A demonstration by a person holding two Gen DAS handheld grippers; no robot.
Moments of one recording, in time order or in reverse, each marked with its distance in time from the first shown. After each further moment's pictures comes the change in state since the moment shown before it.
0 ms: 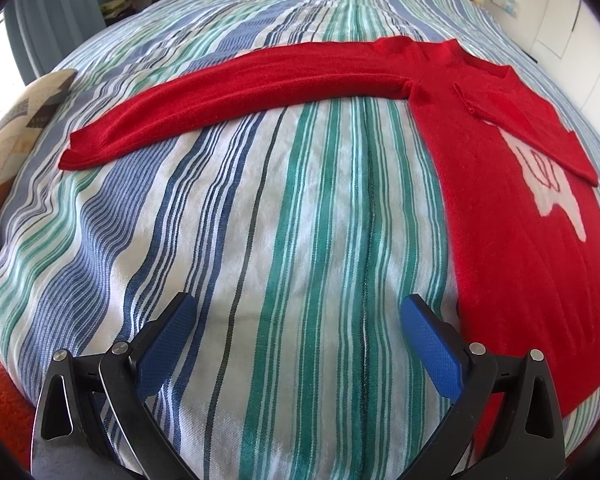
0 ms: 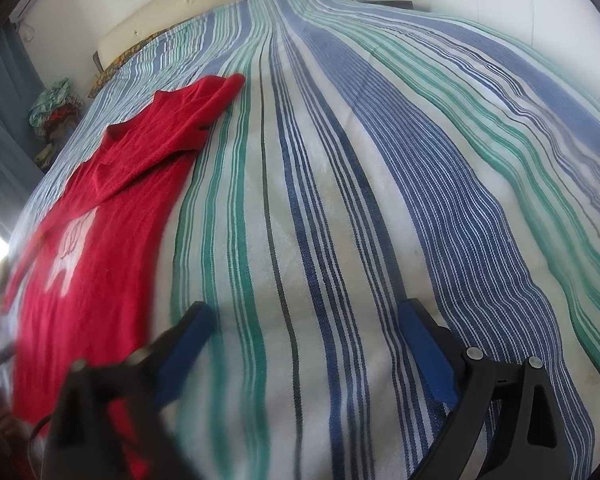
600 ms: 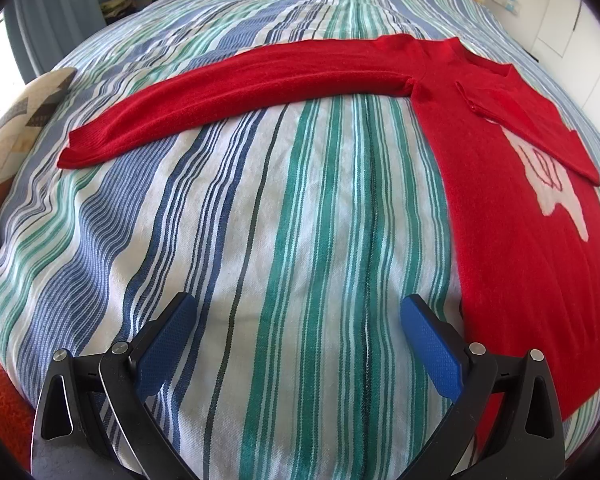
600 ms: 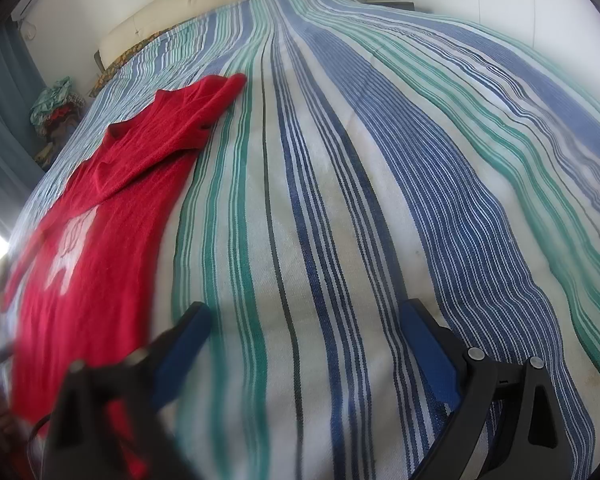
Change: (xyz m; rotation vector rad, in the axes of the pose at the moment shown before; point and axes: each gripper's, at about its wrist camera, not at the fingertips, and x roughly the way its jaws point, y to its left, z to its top) left arm 0.002 0.000 0.001 -0.002 0.005 0.003; right arm 0.001 0.000 0.000 0.000 0.000 -0.002
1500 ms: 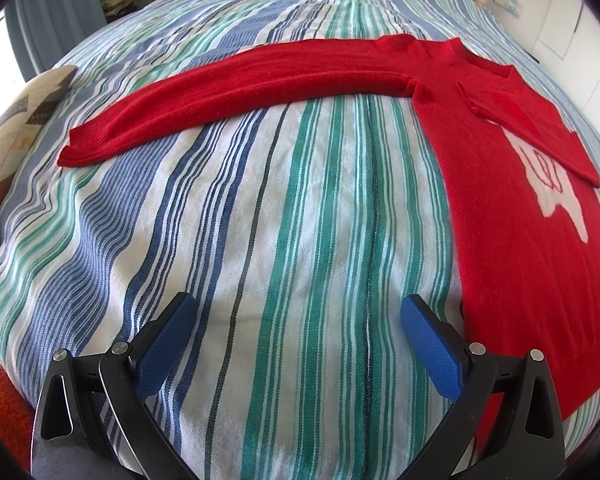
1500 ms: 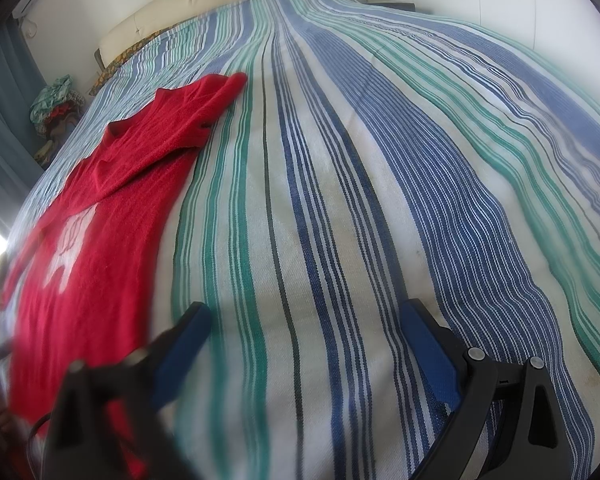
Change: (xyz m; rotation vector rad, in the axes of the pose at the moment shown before) left arm 0.000 0.002 0.000 -0.003 0.002 -0.003; right arm 0.000 0.000 0.000 -0.002 0.000 -0.002
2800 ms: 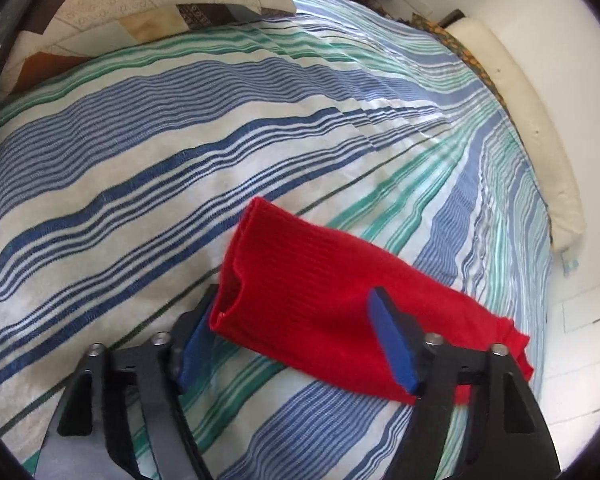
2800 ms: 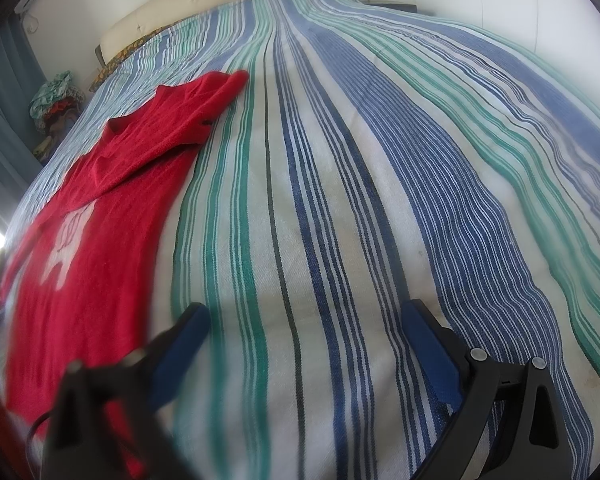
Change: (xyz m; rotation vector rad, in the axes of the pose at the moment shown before) left arm 0.045 0.222 0.072 -0.812 -0.134 -0.125; right arm 0.003 0.003 -0.001 -0.008 0.001 -0.007
